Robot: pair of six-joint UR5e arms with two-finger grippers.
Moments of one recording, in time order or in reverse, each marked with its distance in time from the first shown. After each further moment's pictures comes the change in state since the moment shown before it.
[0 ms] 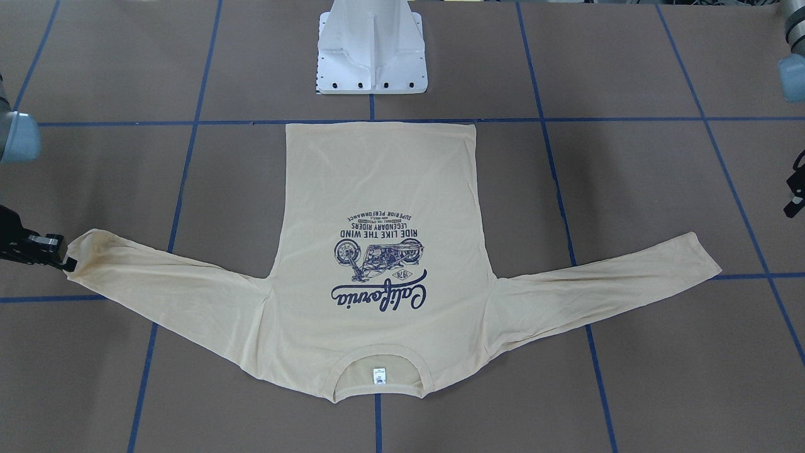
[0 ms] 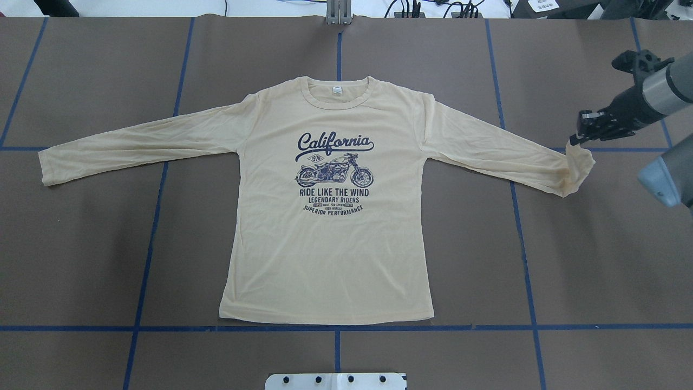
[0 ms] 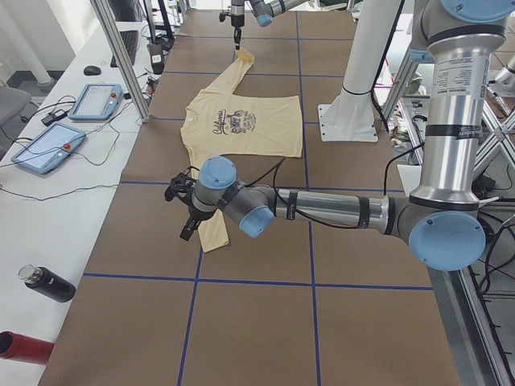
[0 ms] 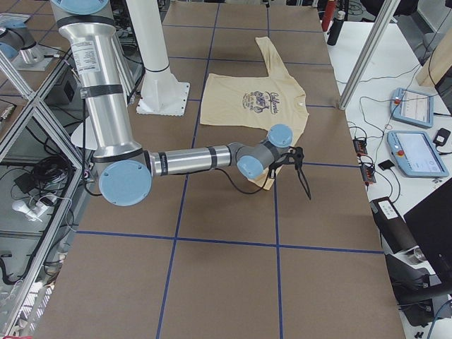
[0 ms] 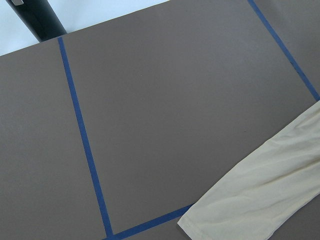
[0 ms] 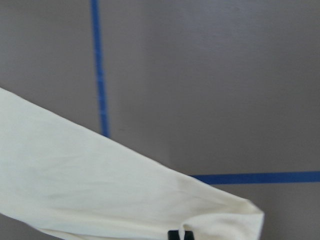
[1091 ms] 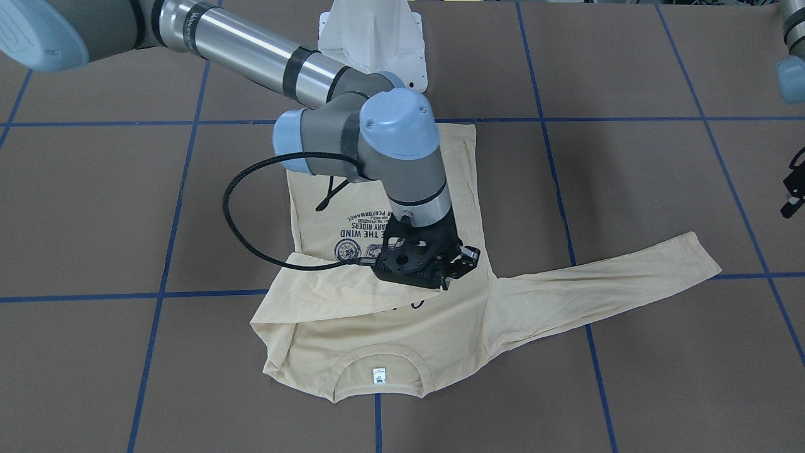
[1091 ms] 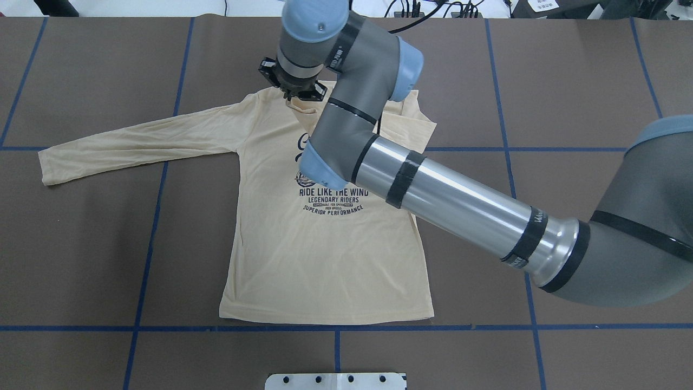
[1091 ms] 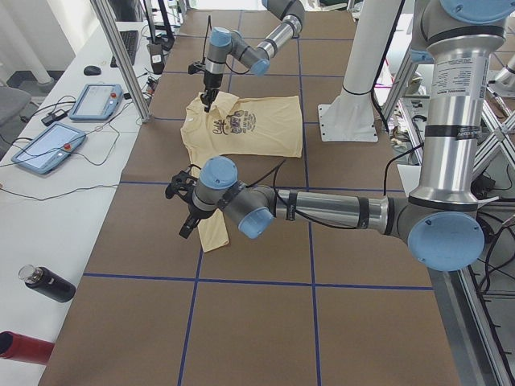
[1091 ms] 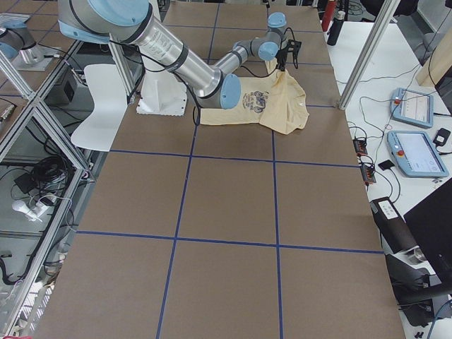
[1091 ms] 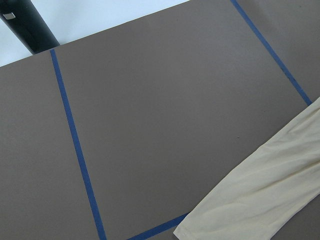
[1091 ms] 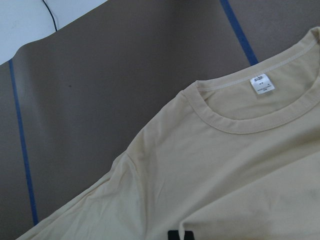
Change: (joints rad) left arm 0.005 -0.001 0.005 -0.033 -0.001 -0.002; right arm -0.448 0.971 -0.517 -0.158 -0.552 0.607
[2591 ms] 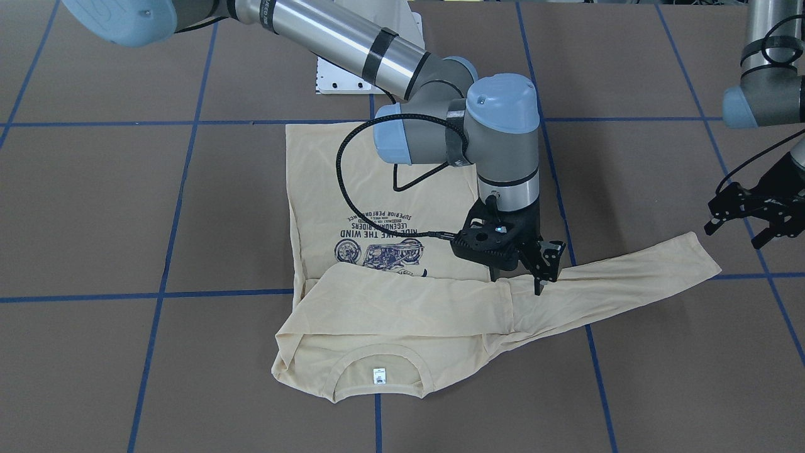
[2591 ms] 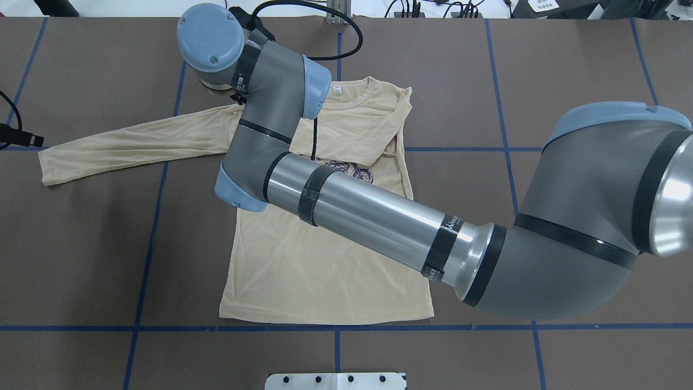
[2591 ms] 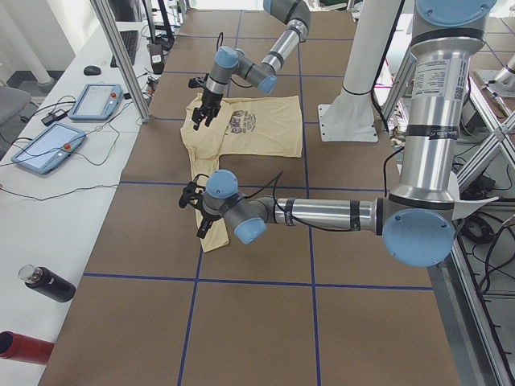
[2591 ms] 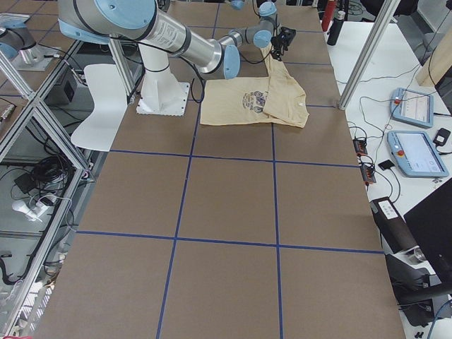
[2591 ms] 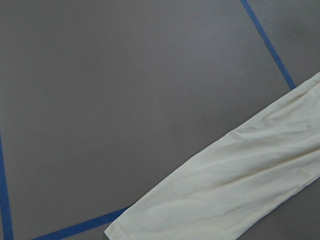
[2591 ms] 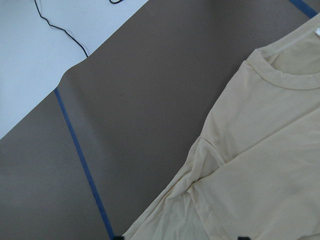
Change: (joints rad) left arm 0.202 -0.039 0.161 -0.172 0.039 -0.275; right arm -0.062 0.178 -0.245 0.123 -0.160 0.267
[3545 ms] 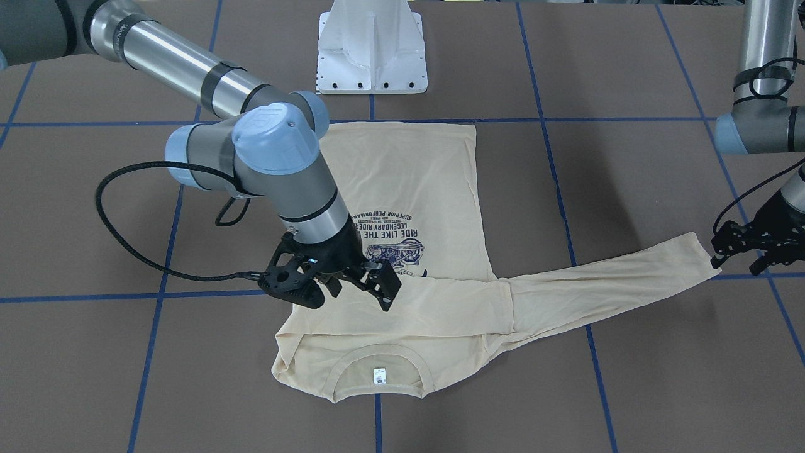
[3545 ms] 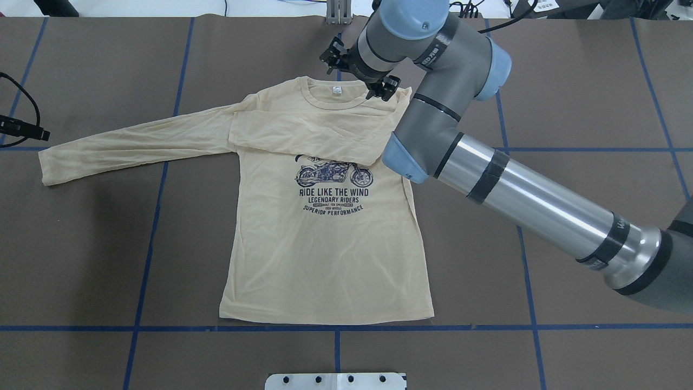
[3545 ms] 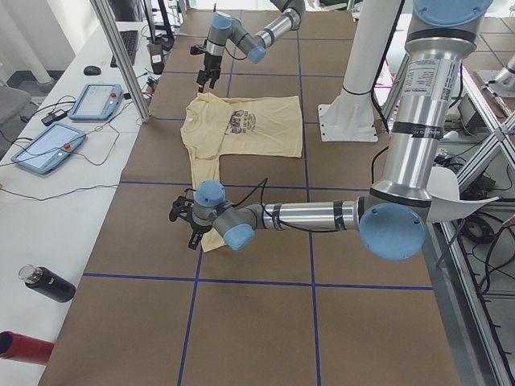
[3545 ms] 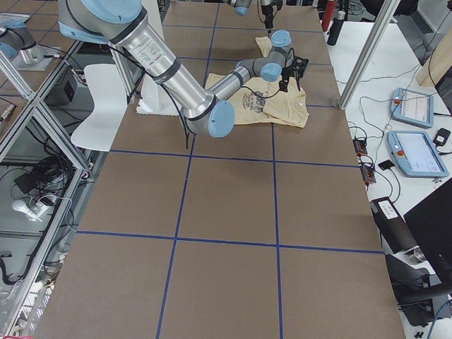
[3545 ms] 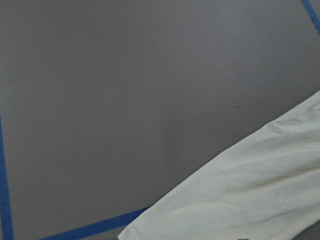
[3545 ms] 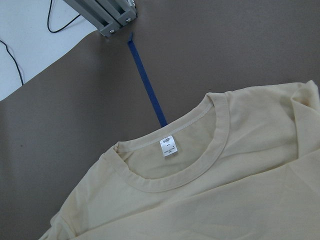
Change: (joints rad) left arm 0.017 -0.090 0.170 -0.002 0.088 -0.003; right arm 0.189 -0.507 0.556 -0.081 0.259 -0.235
